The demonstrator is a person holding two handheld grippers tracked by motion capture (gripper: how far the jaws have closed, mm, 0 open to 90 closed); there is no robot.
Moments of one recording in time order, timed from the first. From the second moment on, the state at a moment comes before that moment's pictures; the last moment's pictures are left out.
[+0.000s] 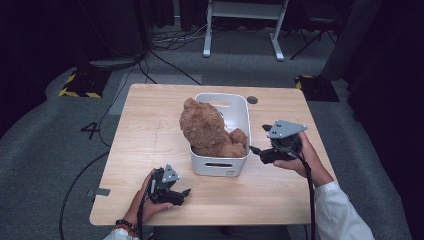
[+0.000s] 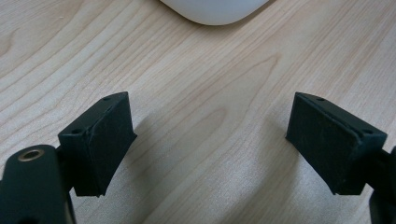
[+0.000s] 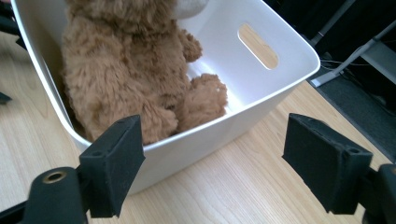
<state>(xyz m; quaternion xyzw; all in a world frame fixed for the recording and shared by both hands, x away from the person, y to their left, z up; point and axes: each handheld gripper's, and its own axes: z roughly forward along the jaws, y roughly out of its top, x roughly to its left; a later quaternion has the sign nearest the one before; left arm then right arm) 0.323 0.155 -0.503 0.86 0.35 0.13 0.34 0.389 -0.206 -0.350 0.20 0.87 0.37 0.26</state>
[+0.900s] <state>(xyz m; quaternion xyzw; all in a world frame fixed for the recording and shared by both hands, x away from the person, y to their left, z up) 0.323 0.155 -0.503 0.86 0.35 0.13 0.34 0.375 -0.244 -0.381 0.23 0.88 0.31 0.29</state>
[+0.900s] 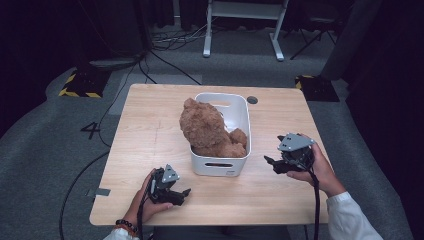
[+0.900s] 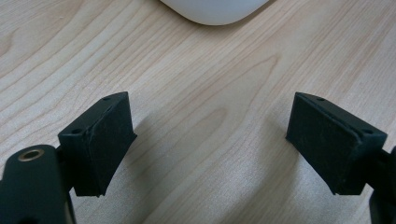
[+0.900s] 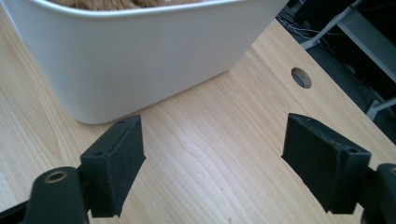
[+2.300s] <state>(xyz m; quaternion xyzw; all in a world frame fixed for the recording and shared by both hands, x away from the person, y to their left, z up) 0.323 0.155 -0.503 0.86 0.35 0.13 0.34 0.363 -0.288 -0.449 0.26 0.89 0.26 0.27</state>
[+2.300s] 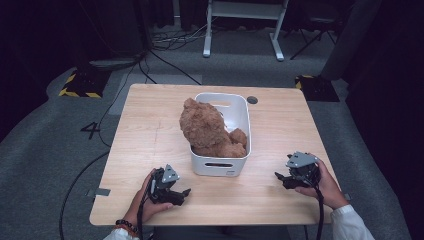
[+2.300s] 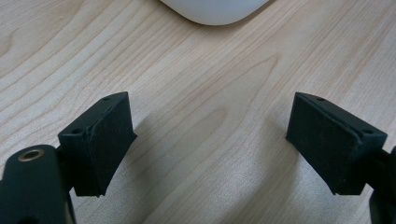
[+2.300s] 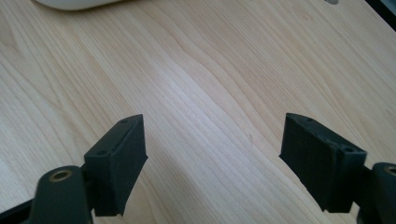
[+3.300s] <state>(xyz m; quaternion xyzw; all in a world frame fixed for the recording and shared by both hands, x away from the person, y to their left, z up) 0.323 0.155 -0.503 0.86 0.35 0.13 0.34 0.340 -0.342 -0.490 0.34 0.86 0.30 0.23</state>
